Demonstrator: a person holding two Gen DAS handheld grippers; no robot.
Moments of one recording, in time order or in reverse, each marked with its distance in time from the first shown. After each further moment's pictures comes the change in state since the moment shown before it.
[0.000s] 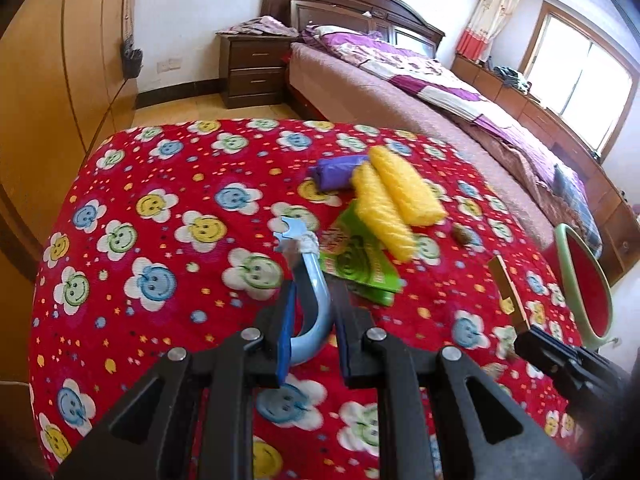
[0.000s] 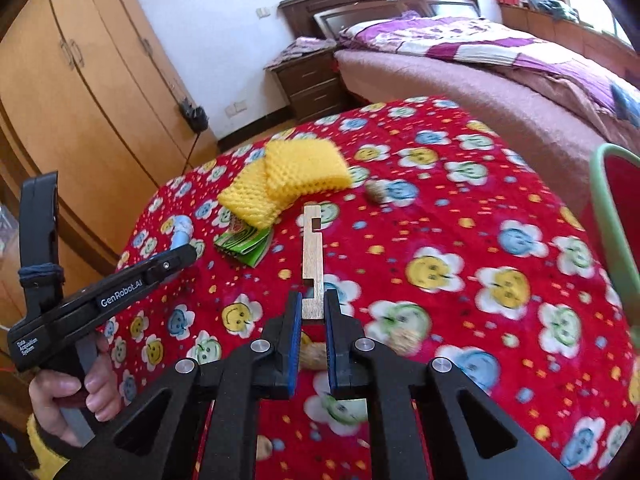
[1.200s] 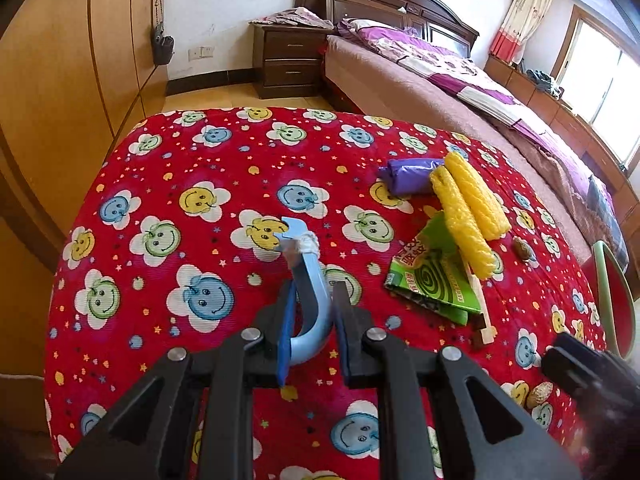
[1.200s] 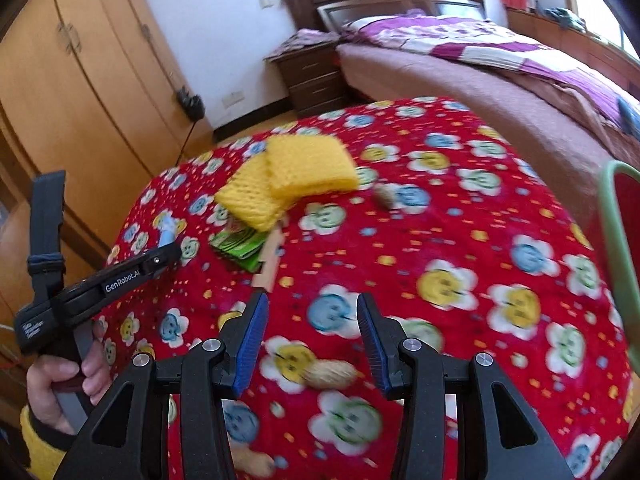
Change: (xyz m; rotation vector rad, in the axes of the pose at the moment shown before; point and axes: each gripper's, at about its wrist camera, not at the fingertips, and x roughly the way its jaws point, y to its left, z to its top) left arm 0.025 0.043 0.011 -0.066 0.028 0.105; right arm 0.039 0.026 0.014 -0.071 0.070 -0.022
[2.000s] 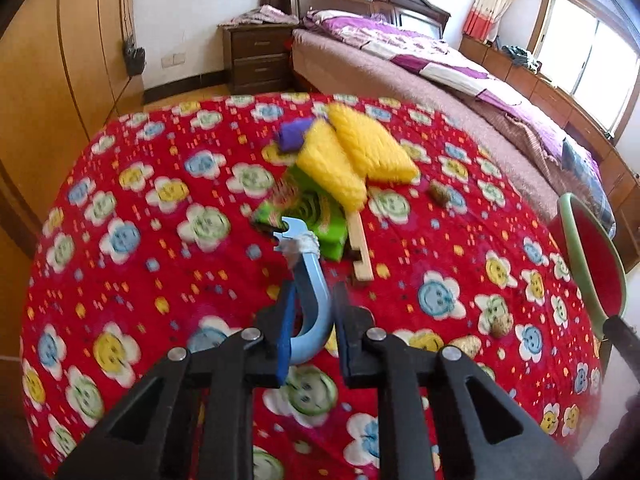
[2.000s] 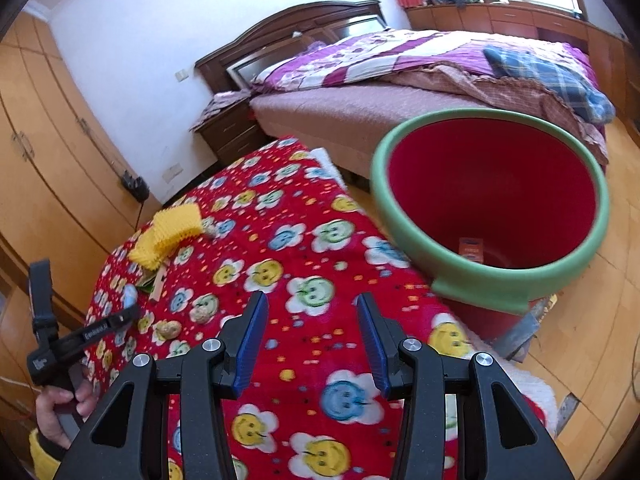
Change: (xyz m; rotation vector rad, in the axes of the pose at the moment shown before) left arm -0.031 -0.078 -0.039 0.089 0.014 -0.025; right arm -0.123 -0.144 -0.062 0.273 -0.182 -0.106
